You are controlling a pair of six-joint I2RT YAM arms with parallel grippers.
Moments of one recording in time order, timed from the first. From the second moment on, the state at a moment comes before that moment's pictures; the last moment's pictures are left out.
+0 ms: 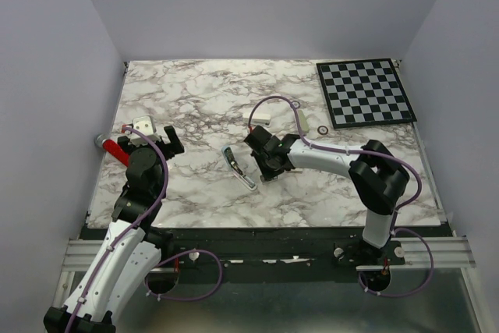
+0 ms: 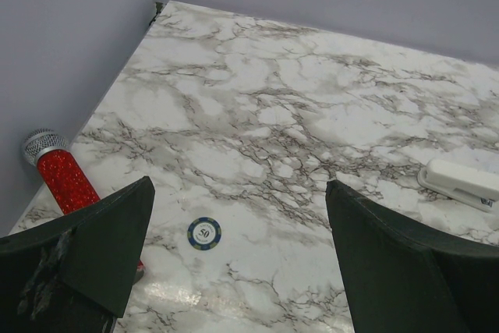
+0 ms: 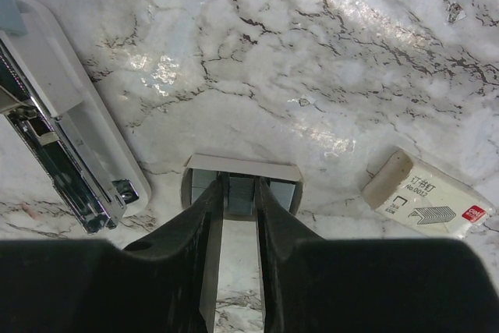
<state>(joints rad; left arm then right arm) -0.32 0.55 0.51 -0.05 -0.50 -0.15 0.91 1.85 1.23 -0.56 0.19 0.38</state>
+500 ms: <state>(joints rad) -0.32 0.55 0.51 -0.05 -0.50 -0.15 0.91 1.86 1.23 -0.56 0.19 0.38</state>
